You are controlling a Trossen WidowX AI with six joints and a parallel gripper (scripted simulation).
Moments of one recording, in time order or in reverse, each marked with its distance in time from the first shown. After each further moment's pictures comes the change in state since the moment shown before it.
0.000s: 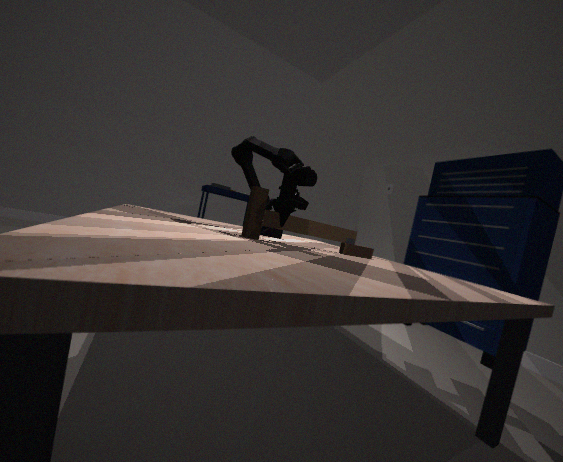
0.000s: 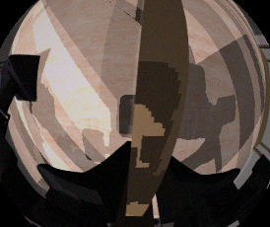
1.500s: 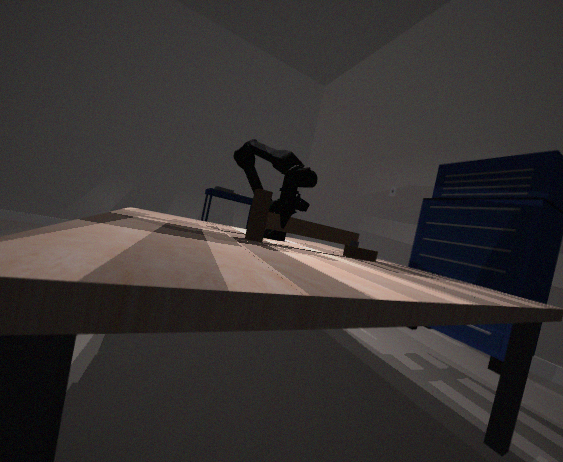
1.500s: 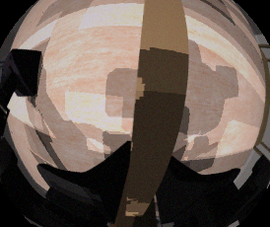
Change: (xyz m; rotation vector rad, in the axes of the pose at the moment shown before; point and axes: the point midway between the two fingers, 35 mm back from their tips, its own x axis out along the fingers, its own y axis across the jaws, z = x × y) arm -0.001 0.000 -0.012 0.001 -0.002 0.000
